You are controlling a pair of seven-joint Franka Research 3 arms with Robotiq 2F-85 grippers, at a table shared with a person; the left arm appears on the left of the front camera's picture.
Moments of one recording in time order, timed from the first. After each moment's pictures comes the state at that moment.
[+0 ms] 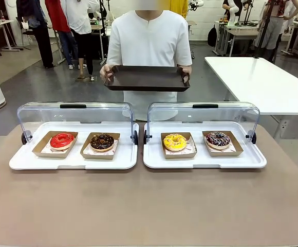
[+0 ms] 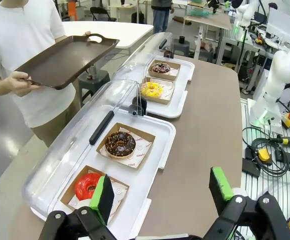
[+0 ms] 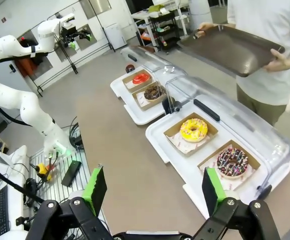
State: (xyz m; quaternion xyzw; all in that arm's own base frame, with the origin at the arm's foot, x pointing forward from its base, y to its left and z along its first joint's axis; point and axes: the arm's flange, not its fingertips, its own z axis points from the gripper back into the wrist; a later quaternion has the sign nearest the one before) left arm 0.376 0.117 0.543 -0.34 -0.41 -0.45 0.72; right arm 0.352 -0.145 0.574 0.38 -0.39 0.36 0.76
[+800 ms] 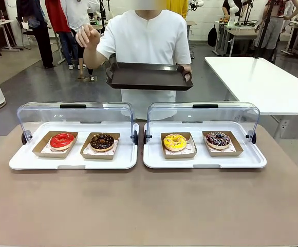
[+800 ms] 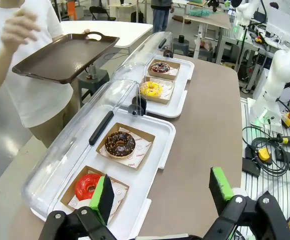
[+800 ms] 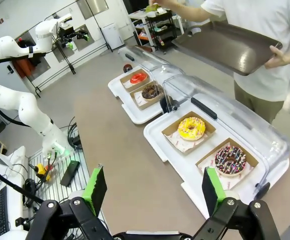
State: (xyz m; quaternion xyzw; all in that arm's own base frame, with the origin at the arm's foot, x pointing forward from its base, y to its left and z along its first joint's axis) left arm 0.377 0.116 0.544 -0.34 -0.40 -0.46 0.72; right arm 0.351 -0.147 0.574 0.38 -0.39 0.36 0.76
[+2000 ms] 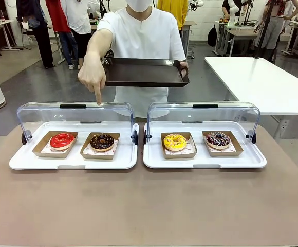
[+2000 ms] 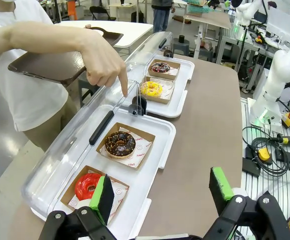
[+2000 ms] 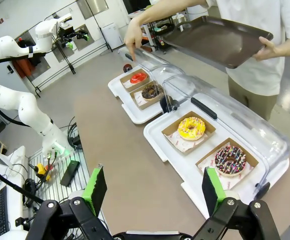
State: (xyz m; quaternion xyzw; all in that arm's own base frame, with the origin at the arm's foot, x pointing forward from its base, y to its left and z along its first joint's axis) left arm 0.377 0.116 0.544 -0.34 -0.40 -0.45 0.72; right arm 0.351 -0.147 0.574 0.38 -0.39 0.36 0.76
